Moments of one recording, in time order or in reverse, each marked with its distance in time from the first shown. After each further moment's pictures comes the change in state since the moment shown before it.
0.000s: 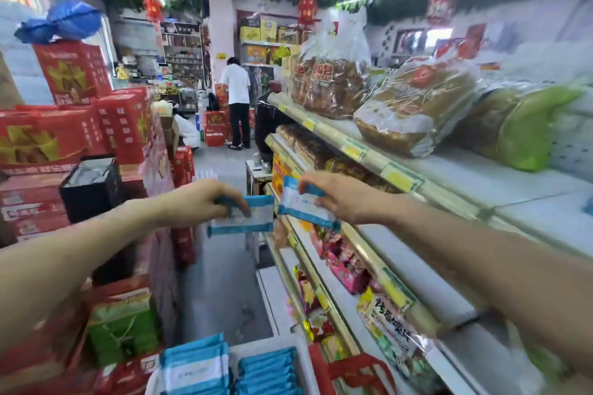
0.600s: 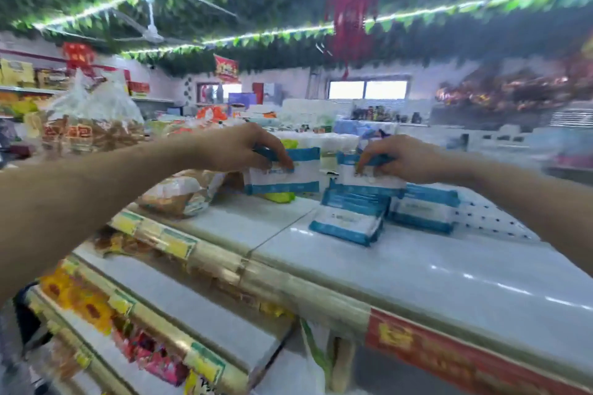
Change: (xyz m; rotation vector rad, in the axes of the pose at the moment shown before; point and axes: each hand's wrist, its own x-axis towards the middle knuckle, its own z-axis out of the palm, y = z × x) left_hand 0.244 0.393 -0.046 -0.155 -0.101 0.834; right_hand -0.370 0.098 -0.259 -0.279 0.267 0.726
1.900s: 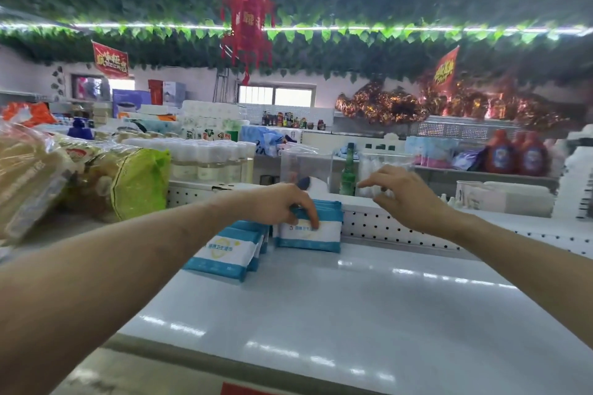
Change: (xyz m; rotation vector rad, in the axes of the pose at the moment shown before) left_hand 0.228 0.094 0.181 0.024 -0.272 0.386; right_hand -0.154 0.152 -0.008 -0.295 0.338 0.318
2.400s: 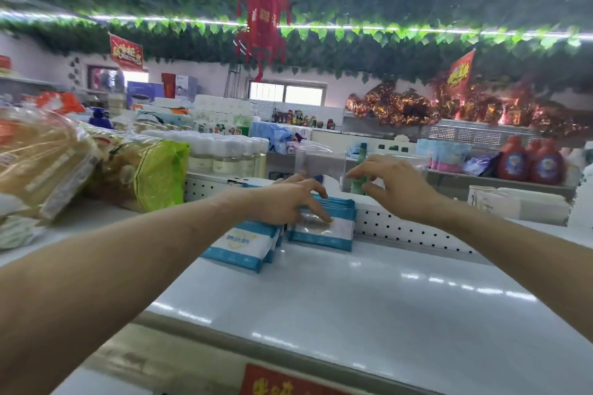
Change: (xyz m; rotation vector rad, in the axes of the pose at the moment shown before) left_hand -0.022 -0.001 0.004 0.282 0.046 -0.019; right_hand 0.025 -0.059 -0.012 0.005 -0.019 -0.091
